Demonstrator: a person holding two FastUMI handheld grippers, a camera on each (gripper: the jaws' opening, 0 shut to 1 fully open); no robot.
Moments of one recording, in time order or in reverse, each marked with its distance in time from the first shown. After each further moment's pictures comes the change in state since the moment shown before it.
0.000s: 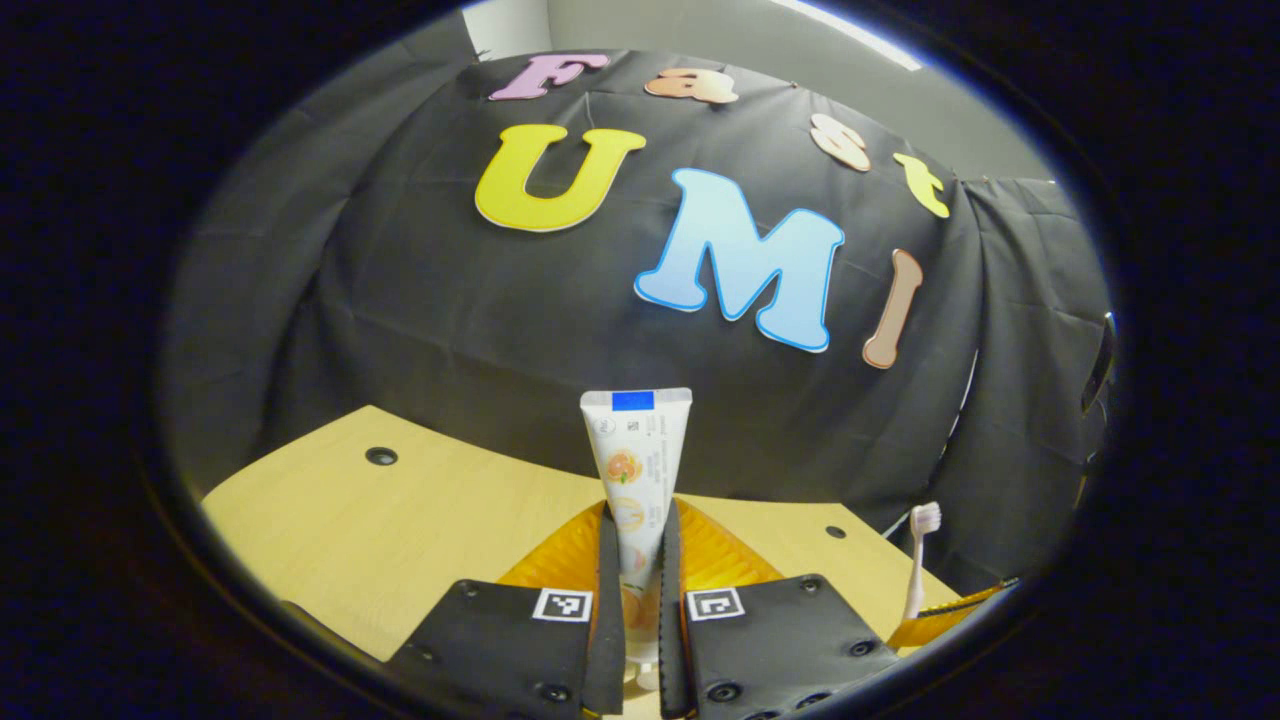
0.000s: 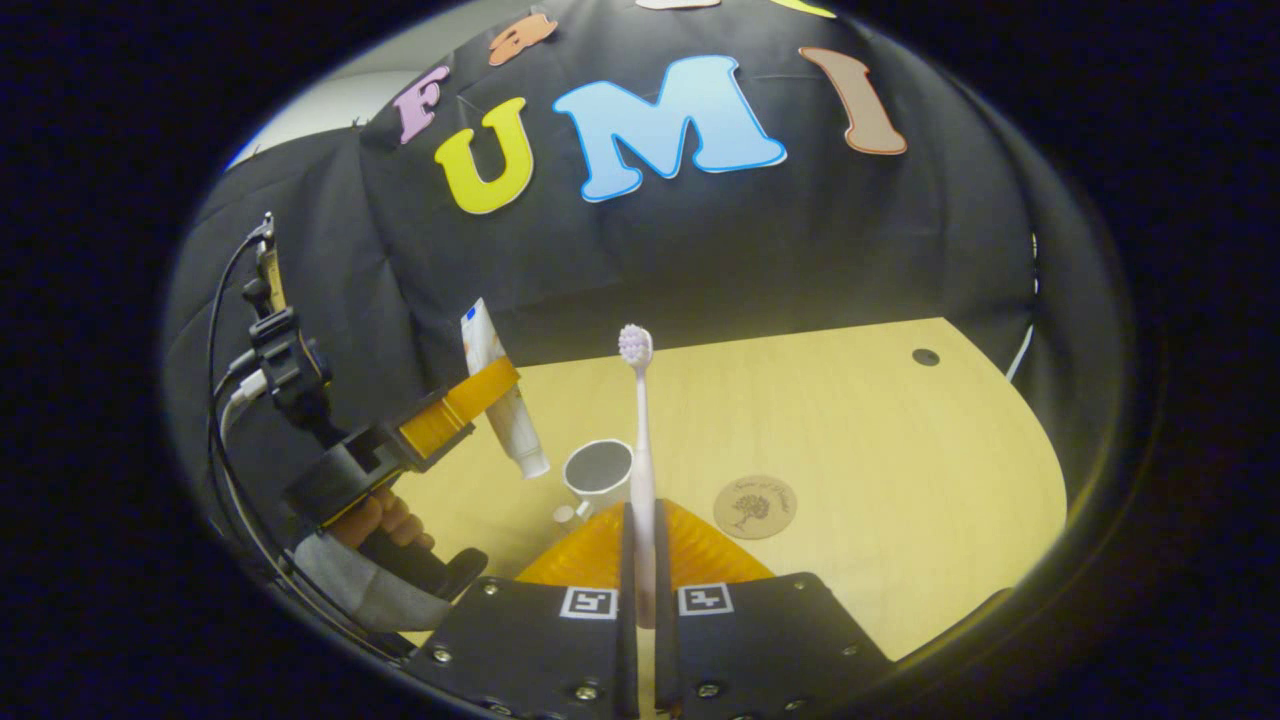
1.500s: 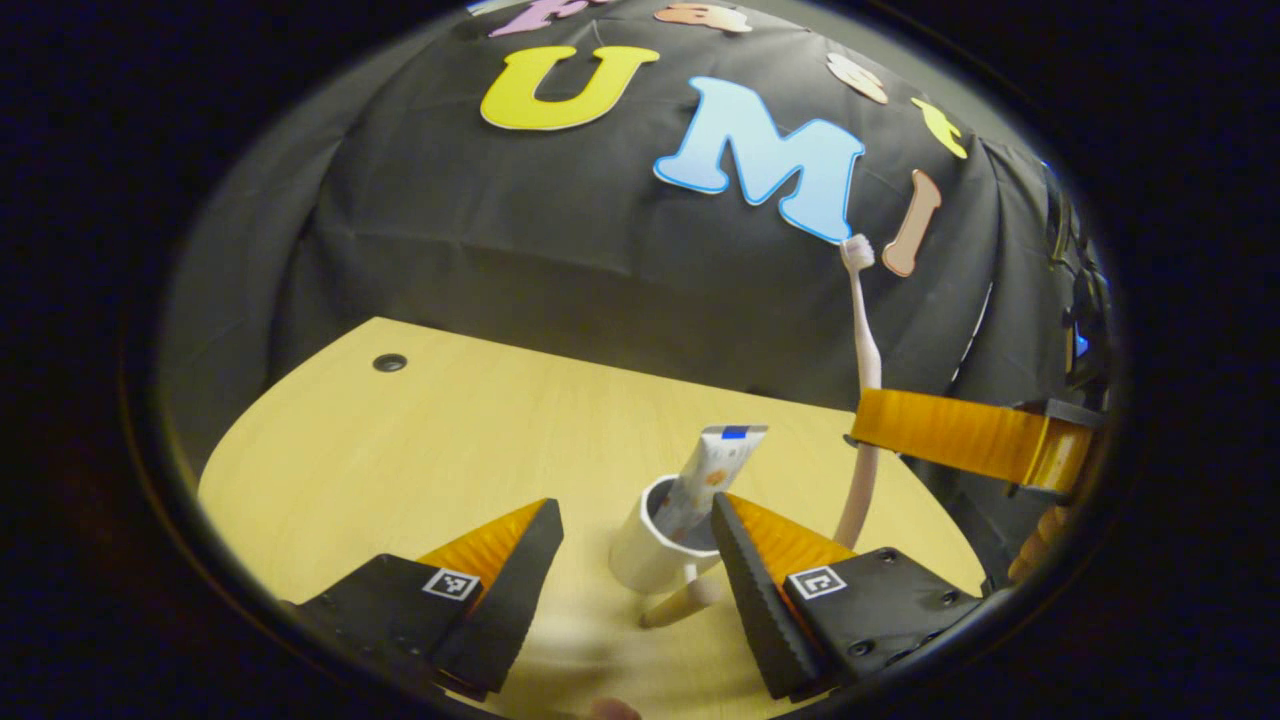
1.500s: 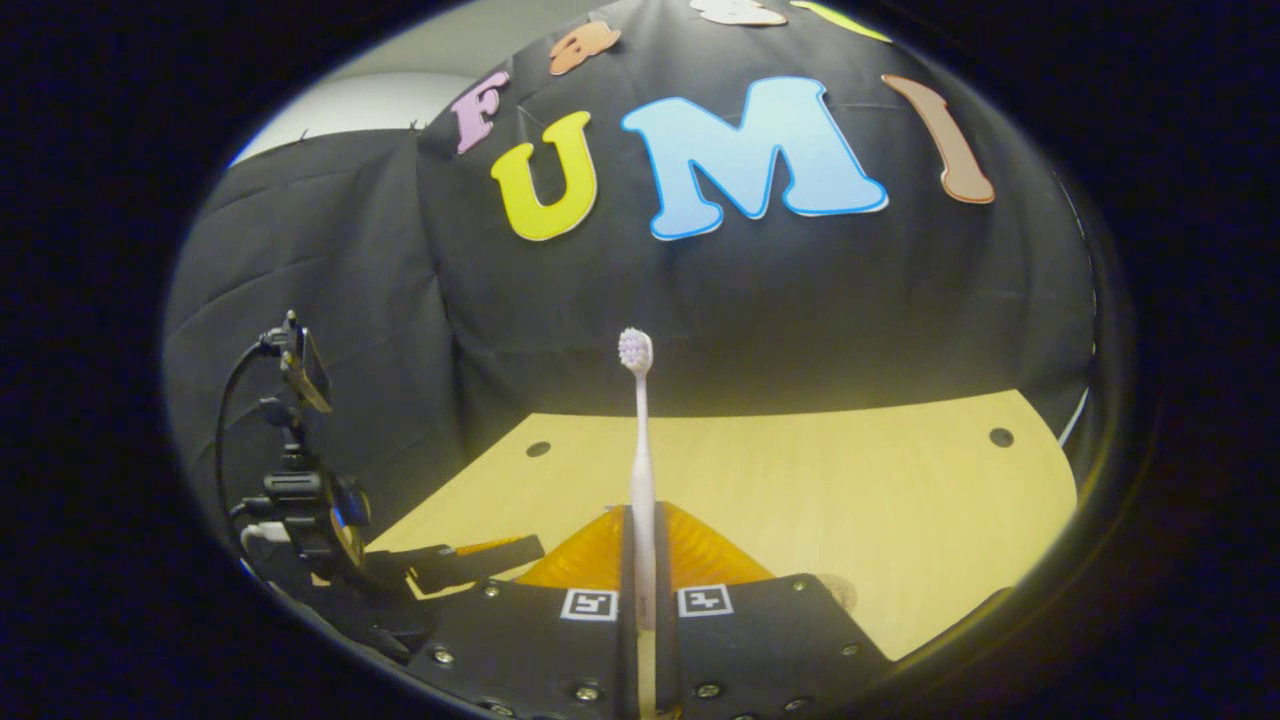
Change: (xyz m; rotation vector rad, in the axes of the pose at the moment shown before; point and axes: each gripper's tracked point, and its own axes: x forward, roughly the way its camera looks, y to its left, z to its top) left arm -0.047 0.044 -0.091 -0.015 0.333 0.073; right arm 0.089 0.058 0.070 -0.129 -0.167 0.173
